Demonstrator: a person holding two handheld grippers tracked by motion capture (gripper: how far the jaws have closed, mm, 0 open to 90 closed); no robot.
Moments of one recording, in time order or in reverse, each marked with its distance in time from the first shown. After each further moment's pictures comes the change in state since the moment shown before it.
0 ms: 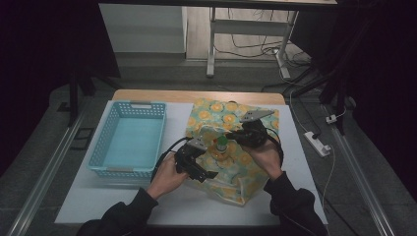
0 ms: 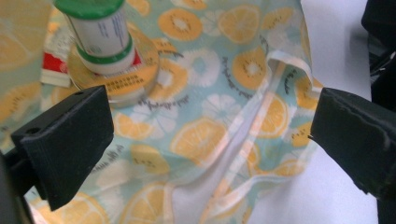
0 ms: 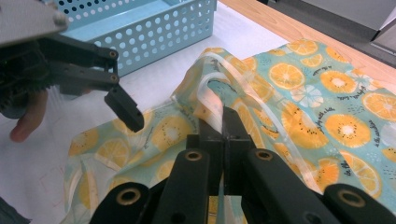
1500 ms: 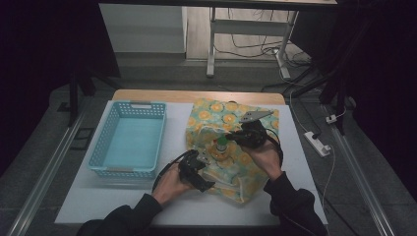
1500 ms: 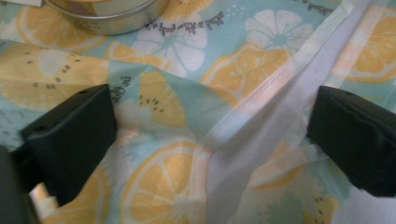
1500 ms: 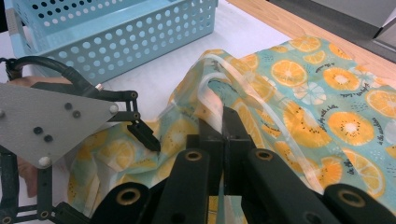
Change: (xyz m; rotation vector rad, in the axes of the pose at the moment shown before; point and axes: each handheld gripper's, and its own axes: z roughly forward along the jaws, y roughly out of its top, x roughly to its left) left arm 0.004 -0.028 0.045 0.172 0.131 0.057; right arm 0.001 -0.001 0.002 0.011 0.003 0.002
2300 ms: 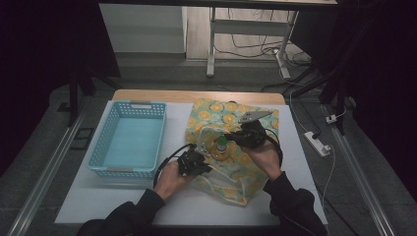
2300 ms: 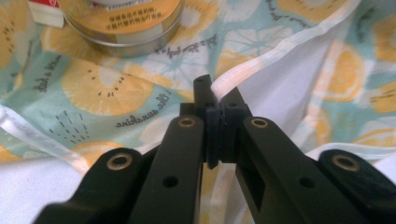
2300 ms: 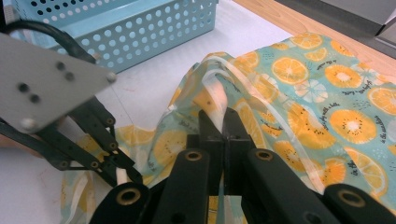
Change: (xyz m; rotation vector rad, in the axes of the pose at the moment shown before) left arm 0.006 0.013 -0.019 -0.030 -0.052 -0.061; right arm 0.000 -0.001 0.002 0.009 0.003 0.001
